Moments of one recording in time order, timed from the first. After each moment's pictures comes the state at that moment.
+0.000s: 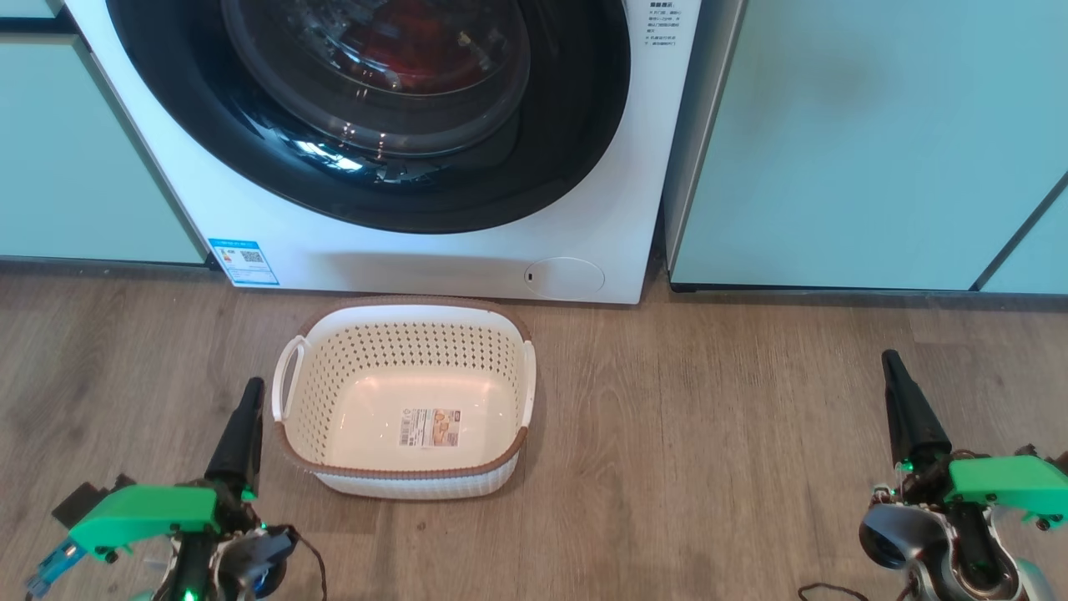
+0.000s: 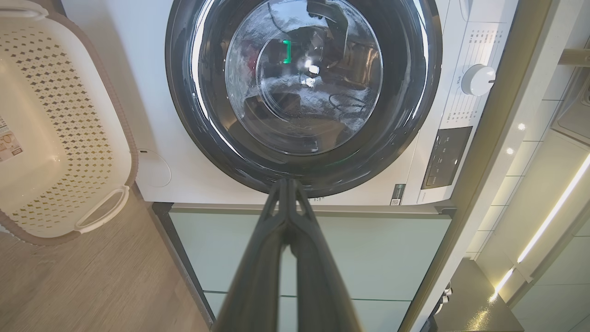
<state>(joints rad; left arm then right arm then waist) -0.06 0.05 0.07 0.27 -1.63 -0.12 0.10 -0.06 -0.04 -0.13 0.28 1.62 0.13 0.10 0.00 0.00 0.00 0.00</state>
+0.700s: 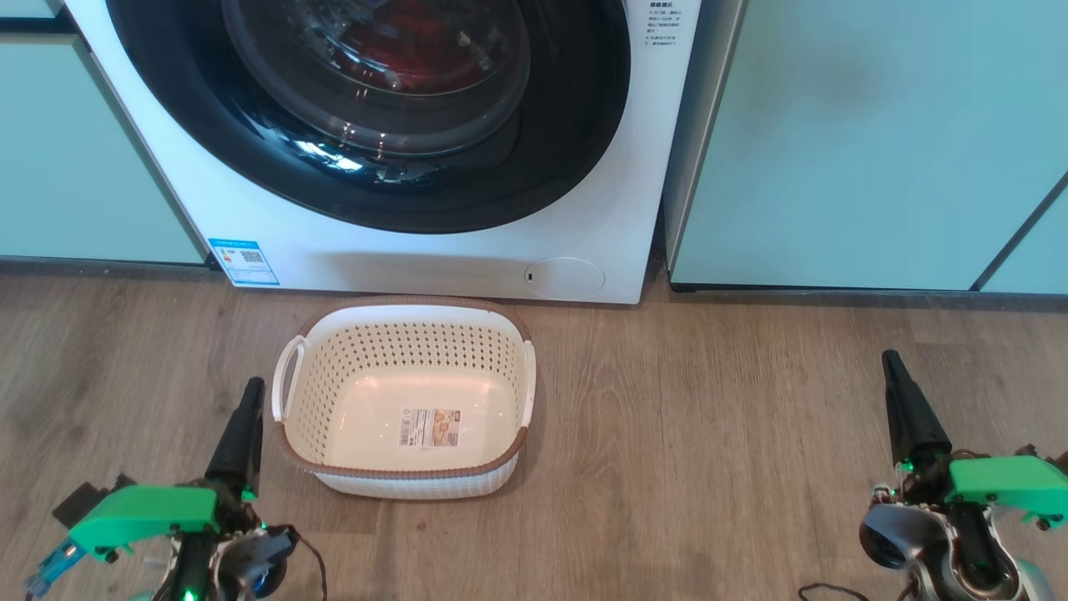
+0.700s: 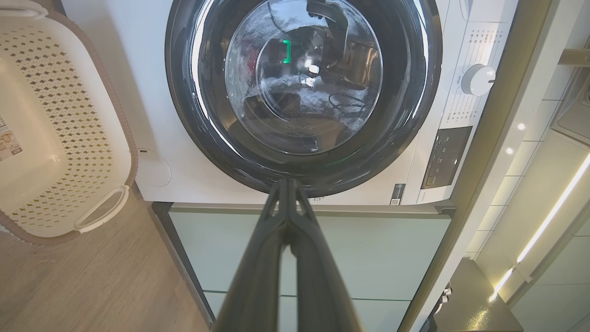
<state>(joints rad) -0.06 0.05 0.07 0.27 -1.63 -0.12 0.10 -0.06 -0.04 -0.13 0.28 1.62 0.13 0.10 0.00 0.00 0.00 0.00</state>
